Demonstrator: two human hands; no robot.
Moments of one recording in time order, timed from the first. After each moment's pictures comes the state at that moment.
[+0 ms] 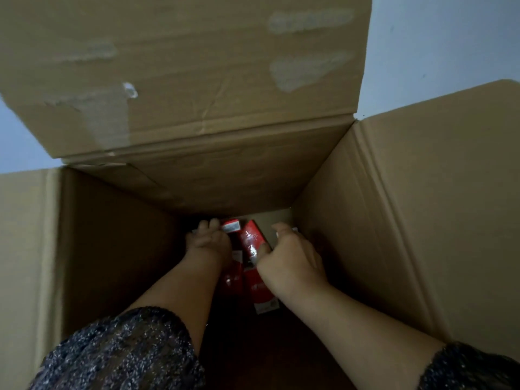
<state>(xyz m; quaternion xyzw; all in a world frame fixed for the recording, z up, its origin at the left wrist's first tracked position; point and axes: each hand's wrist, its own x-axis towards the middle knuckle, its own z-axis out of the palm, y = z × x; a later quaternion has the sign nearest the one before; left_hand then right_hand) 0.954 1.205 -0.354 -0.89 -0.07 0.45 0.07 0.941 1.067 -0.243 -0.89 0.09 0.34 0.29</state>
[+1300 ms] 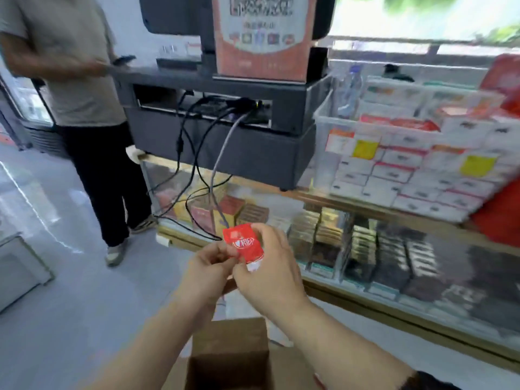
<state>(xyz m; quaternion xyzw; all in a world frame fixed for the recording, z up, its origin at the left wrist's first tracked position) 0.923 1.141 0.370 -0.63 -0.17 -0.05 -0.76 0.948 1.032 0.374 -0.88 -0.17 -0.04 0.44</state>
